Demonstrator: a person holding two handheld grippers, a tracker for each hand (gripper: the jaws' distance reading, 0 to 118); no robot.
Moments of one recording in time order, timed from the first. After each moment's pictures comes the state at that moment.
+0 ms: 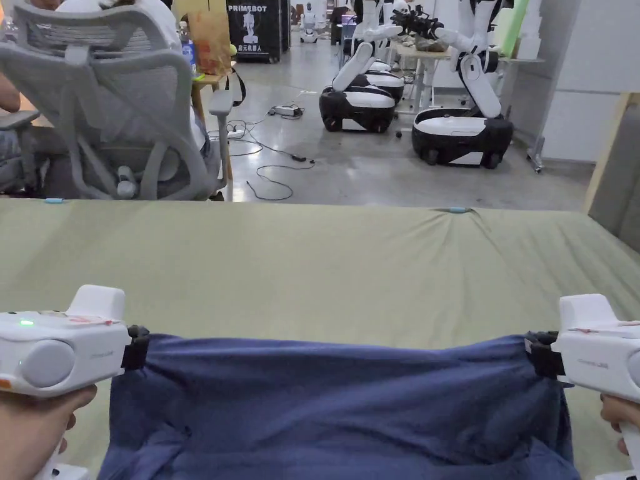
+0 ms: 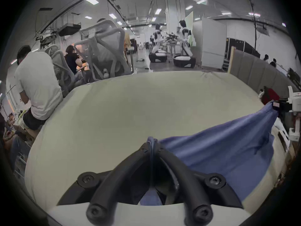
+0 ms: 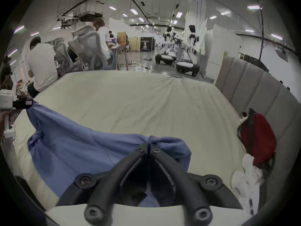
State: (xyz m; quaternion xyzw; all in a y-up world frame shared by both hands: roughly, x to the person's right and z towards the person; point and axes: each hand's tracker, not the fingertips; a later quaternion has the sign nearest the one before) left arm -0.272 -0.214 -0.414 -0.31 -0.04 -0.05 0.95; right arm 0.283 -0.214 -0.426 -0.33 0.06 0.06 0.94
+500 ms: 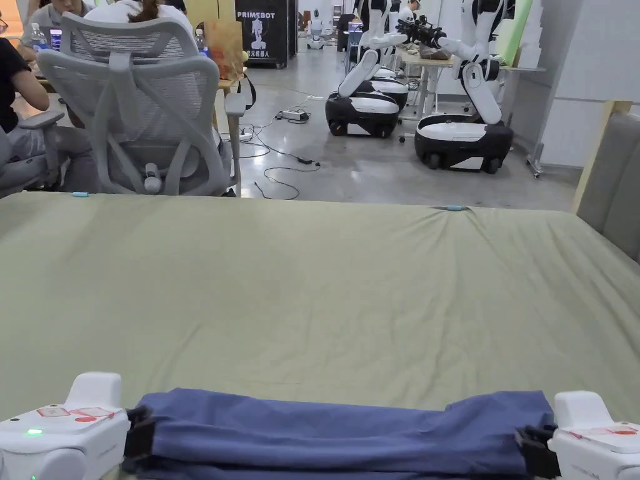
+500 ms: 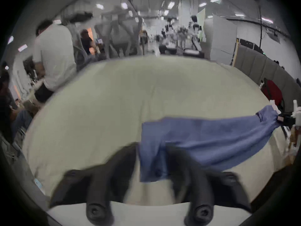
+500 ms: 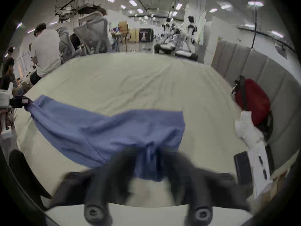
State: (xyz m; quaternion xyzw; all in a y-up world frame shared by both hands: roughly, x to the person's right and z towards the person) left arm -0.257 -0.269 -0.284 -0.30 0.03 -0.04 0.95; right arm 0.261 -0.282 -0.299 -0.35 0.04 0.06 0.93
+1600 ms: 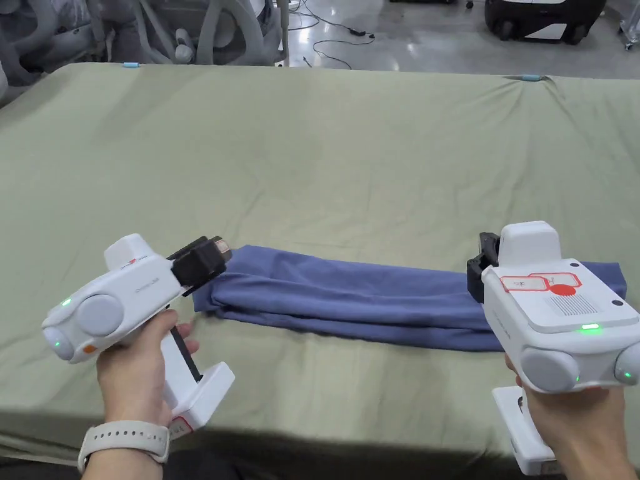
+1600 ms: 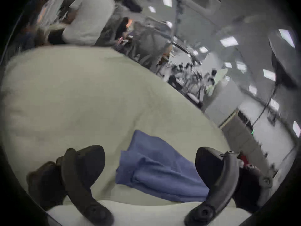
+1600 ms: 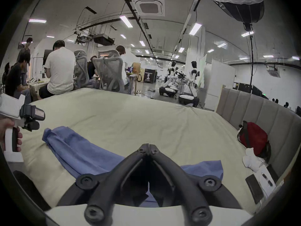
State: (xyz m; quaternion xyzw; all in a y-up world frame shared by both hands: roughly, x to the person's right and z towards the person) left arm -0.334 -0.314 -0.278 -0.23 0.03 0.35 0.91; right arm 0.097 -0.262 -0.267 -0.17 0.07 0.09 0.98
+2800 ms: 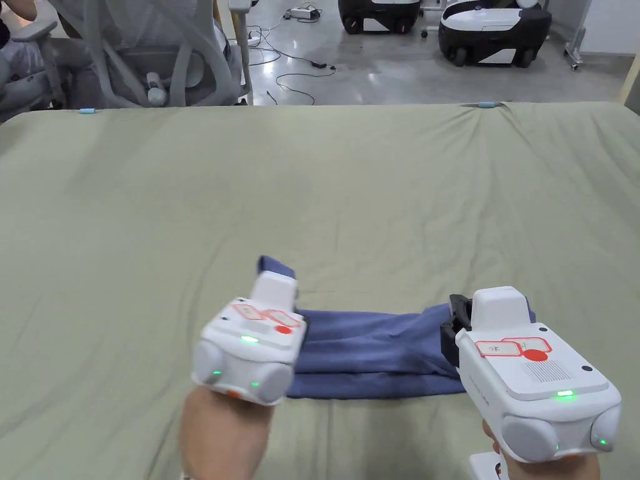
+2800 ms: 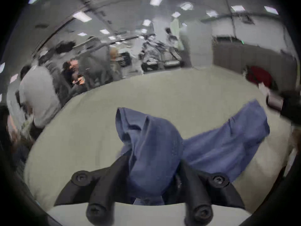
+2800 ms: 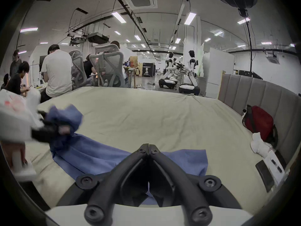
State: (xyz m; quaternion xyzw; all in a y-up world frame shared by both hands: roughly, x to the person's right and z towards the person) left arm -0.105 -0.318 -0.326 -0.29 -0.07 -0.17 0.94; right arm 0.109 -0.293 -0.273 -0.20 0.07 0.05 0.98
